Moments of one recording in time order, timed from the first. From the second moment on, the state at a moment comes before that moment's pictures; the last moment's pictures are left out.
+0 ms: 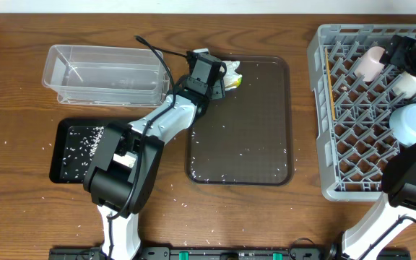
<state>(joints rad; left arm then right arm) -0.45 2.03 1.30 -0.11 -0.19 -0.52 -0.30 2.02 1.99 -1.09 0.23 0.22</state>
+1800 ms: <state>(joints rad) -0.45 1.76 1.29 -0.19 -0.20 -0.54 -0.30 2.02 1.99 -1.09 0.23 0.22</state>
